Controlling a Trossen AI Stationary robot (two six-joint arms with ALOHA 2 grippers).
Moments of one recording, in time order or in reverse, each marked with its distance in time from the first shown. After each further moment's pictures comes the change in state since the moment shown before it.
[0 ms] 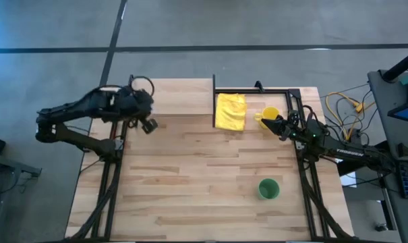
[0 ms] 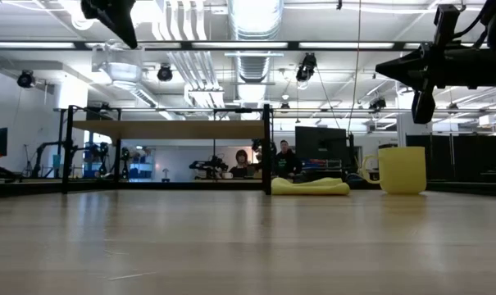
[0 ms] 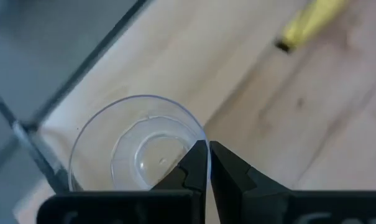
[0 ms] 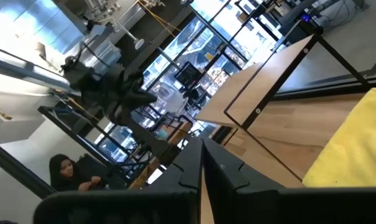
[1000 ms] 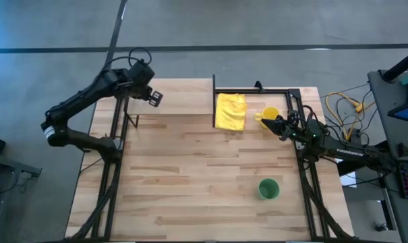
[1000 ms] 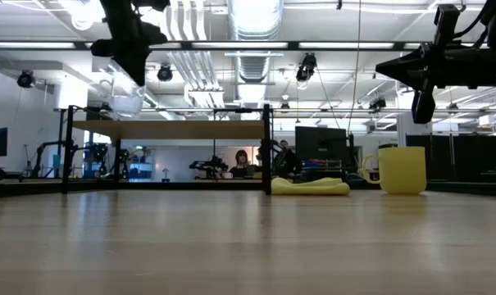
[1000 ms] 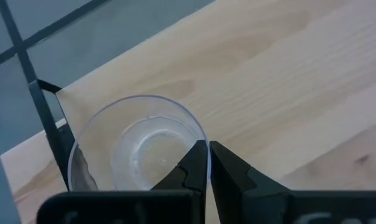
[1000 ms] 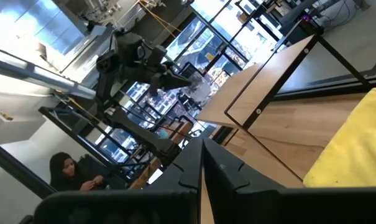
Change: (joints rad) left arm 0.483 0.130 -0.030 0.140 0.188 0.090; right arm 0.000 -0.001 0.000 0.001 0.000 0.003
